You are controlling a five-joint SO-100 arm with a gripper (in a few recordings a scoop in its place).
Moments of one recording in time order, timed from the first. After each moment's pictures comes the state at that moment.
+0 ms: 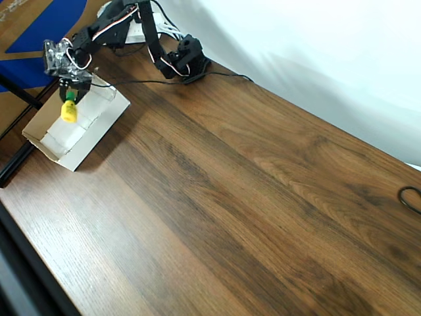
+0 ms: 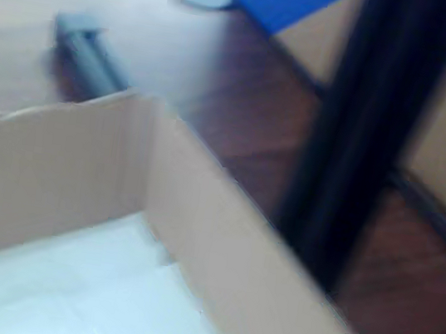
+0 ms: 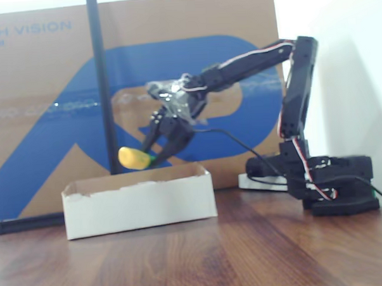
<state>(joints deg) 36.3 110.2 122.1 19.3 8.7</state>
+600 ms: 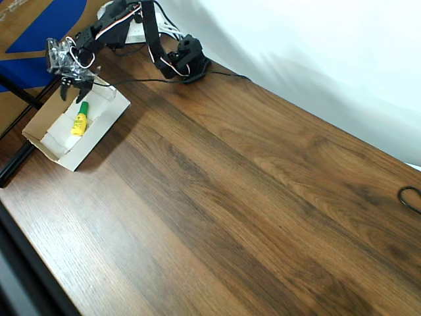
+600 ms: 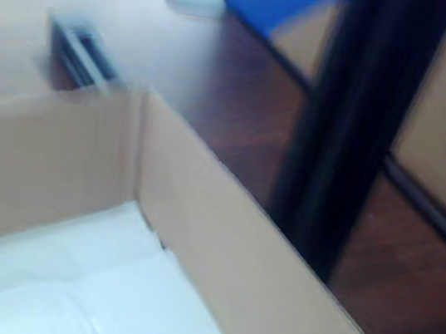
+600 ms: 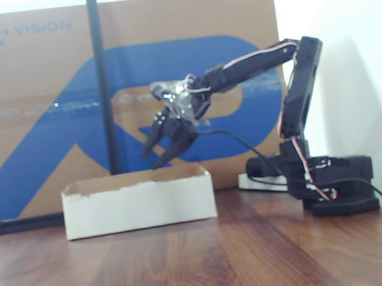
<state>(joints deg) 36.2 112.1 124.2 18.8 9.5</state>
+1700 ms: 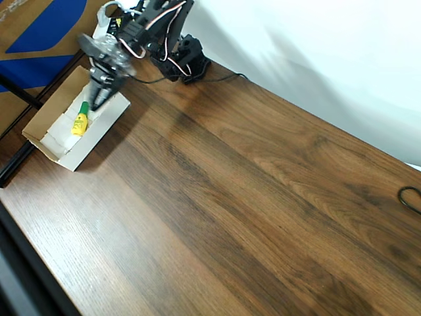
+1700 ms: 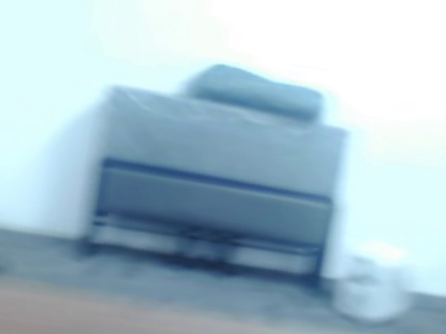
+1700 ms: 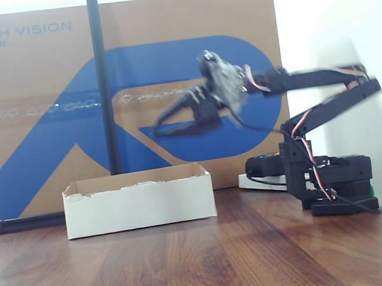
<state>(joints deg) 7.3 166.0 164.2 5.4 -10.4</state>
